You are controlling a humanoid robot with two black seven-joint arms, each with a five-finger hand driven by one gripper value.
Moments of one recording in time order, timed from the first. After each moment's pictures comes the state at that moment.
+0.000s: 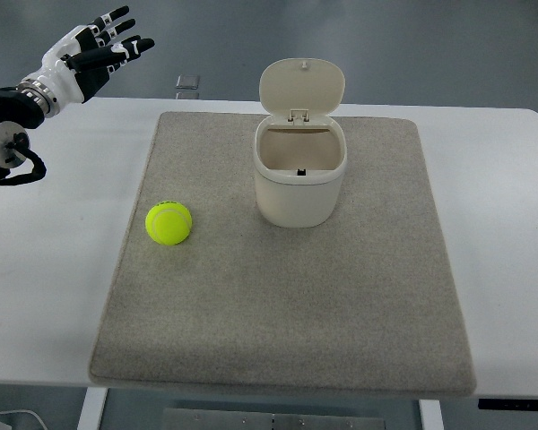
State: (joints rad) left arm -1.21 0.63 0.10 -0.87 -0.35 -0.13 -0.37; right arm 0.03 0.00 -0.04 0.22 0.04 -0.19 0.14
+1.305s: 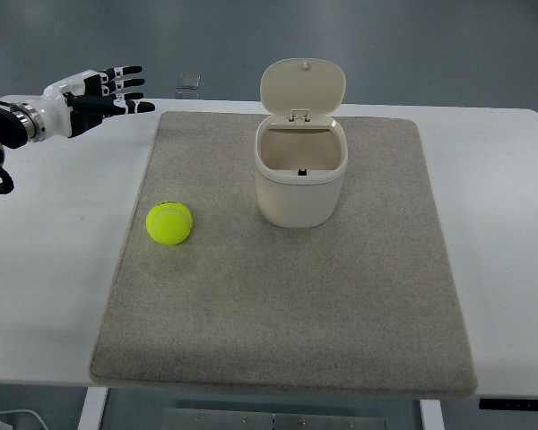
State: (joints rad) left arm -1.24 0.65 0.27 -0.83 -0.23 -0.28 -0.23; right arm 0.03 0.00 -0.04 0.22 0.04 -0.19 0.14
